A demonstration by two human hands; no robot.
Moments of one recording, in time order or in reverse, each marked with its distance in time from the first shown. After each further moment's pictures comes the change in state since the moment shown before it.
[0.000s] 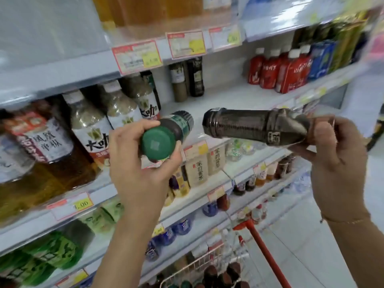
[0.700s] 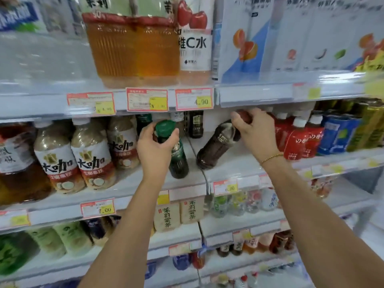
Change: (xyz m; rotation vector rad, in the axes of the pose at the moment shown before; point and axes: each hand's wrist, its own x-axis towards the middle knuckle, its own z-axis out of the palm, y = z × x) left_hand 0.080 -0.036 0.194 -0.012 0.166 -0.519; right_hand 0.251 0.083 0.066 -0.503 -0.426 -0.240
